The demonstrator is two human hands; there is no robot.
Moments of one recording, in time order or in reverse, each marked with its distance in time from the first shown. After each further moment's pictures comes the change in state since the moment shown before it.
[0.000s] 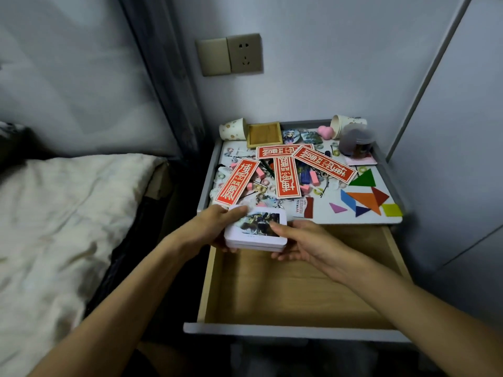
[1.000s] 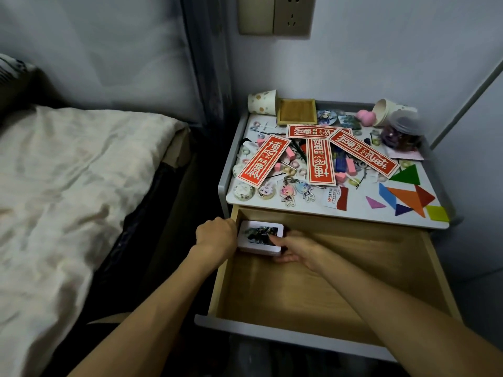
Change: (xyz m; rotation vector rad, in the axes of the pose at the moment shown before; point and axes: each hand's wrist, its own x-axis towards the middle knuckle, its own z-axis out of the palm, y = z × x) left_hand 0.059 -0.107 0.012 1.234 0.372 -0.212; right_hand 0.128 0.100 0.013 -0.115 0.119 0.309
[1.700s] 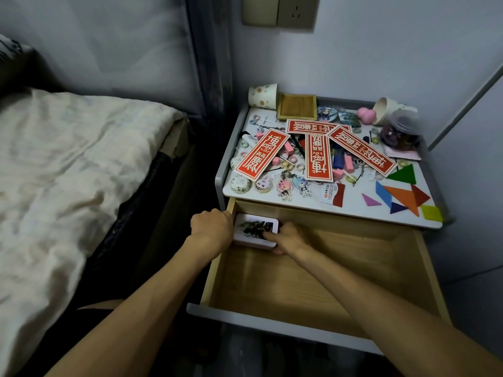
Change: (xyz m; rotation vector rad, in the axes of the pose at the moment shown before) left_hand -0.006 0.001 -0.006 0.044 0.002 0.004; right_hand -0.010 -0.006 0.012 -0.503 0.253 -0.162
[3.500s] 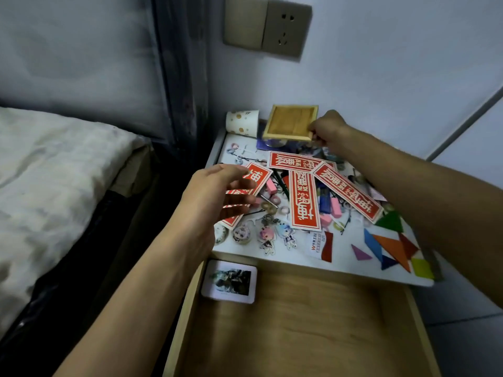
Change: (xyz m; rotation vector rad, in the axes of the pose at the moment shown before) left_hand 0.032 0.001 -0.138 -2.040 -0.063 0.036; right_hand 0.151 -0.193 -0.221 0.022 0.456 -0.201
